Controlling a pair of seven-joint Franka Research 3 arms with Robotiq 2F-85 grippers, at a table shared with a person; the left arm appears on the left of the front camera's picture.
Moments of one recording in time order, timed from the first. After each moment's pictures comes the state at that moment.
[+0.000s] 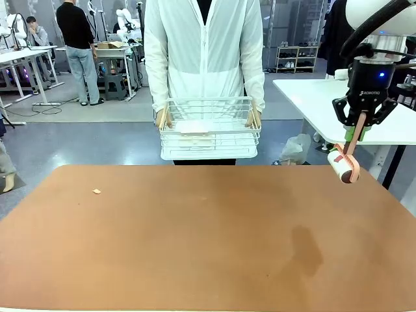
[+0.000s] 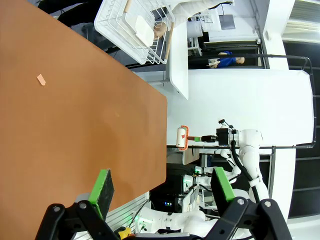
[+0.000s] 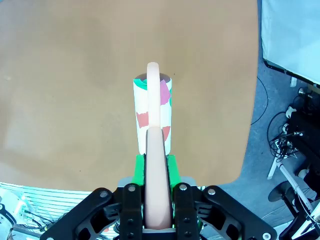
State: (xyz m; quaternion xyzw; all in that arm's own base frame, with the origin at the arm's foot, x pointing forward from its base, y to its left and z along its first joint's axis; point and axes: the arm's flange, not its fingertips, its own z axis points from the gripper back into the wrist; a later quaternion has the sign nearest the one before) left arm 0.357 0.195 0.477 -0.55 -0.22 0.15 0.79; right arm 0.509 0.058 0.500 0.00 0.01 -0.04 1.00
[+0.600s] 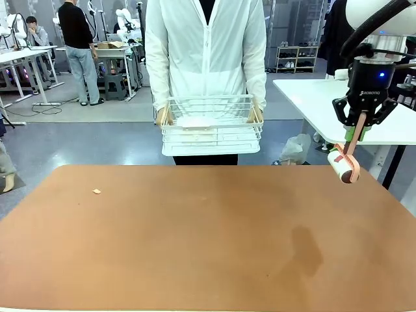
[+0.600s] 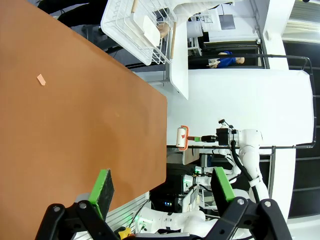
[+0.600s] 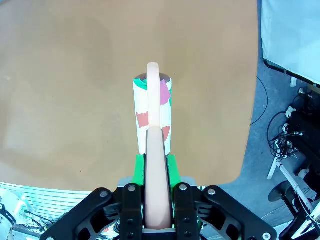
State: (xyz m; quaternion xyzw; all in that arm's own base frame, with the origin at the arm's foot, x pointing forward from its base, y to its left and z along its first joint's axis) left arm 0.357 0.195 0.477 -0.55 -0.22 0.15 0.79; right arm 0.509 0.058 0.500 0.00 0.01 -0.04 1.00
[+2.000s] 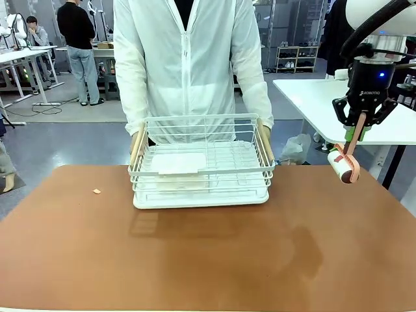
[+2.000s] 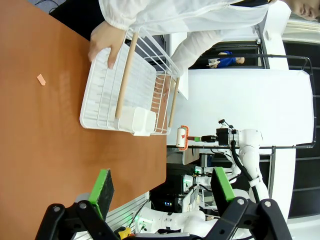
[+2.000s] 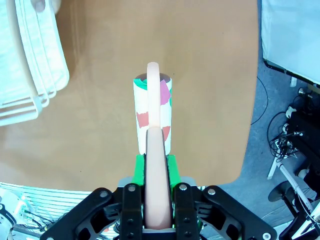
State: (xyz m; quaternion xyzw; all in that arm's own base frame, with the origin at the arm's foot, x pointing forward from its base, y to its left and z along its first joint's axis) left arm 0.357 0.195 0.477 -0.55 -0.22 0.15 0.79; right arm 0.509 0.058 0.500 0.00 0.01 -0.04 1.00
